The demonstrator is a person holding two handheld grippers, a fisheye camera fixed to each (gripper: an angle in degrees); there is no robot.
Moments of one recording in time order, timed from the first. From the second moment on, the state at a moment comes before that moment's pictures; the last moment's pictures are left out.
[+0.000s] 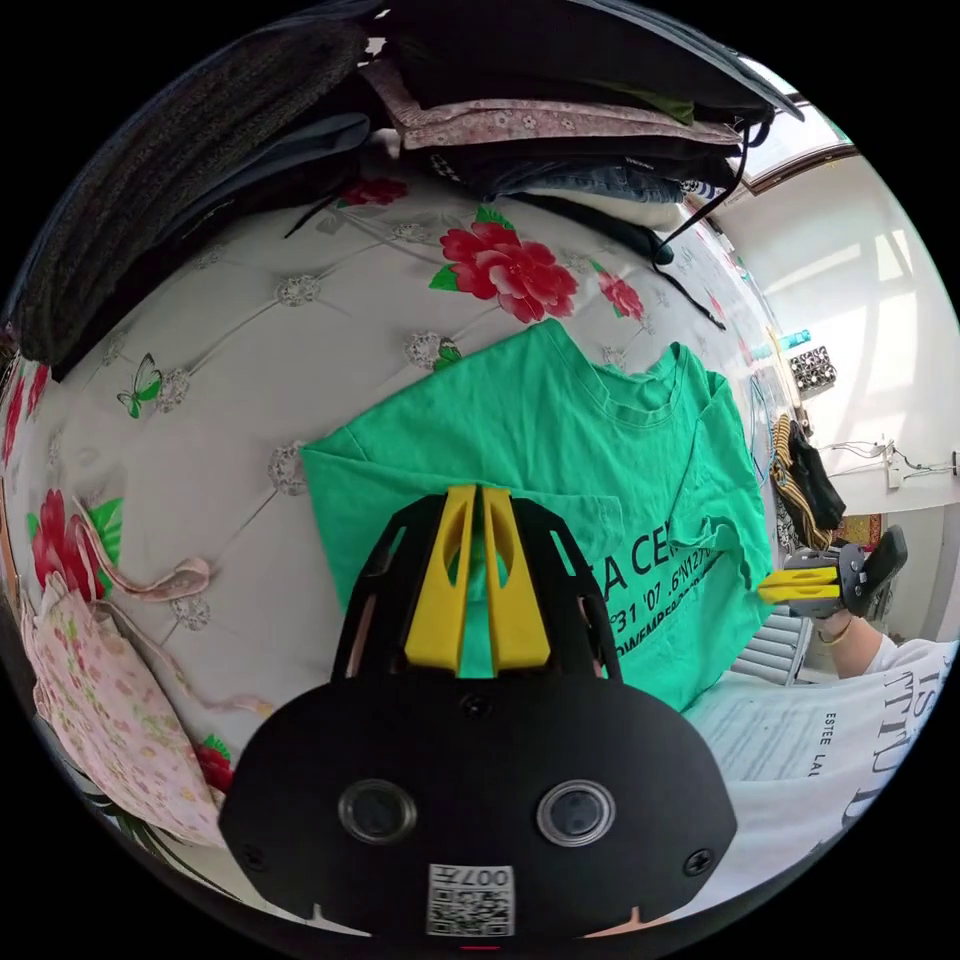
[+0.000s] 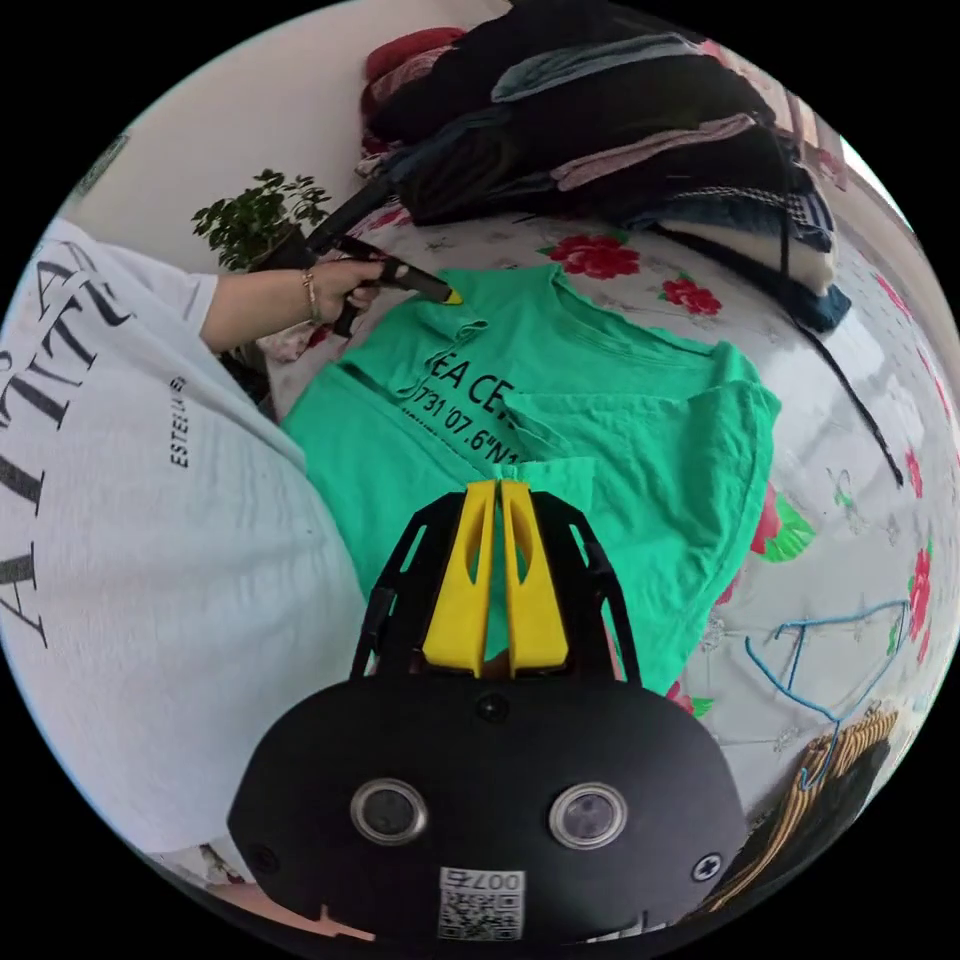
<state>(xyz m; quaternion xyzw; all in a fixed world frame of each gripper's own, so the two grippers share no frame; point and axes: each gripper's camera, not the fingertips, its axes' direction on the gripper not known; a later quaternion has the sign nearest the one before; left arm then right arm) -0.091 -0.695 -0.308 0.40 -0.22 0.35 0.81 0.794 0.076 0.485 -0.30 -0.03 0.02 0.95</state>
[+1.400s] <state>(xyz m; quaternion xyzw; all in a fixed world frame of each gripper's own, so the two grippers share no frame) -0.316 -0.470 -0.248 0.46 -0.19 0.24 0.84 0.858 0.189 0.324 -0.33 0.11 0.28 0.89</state>
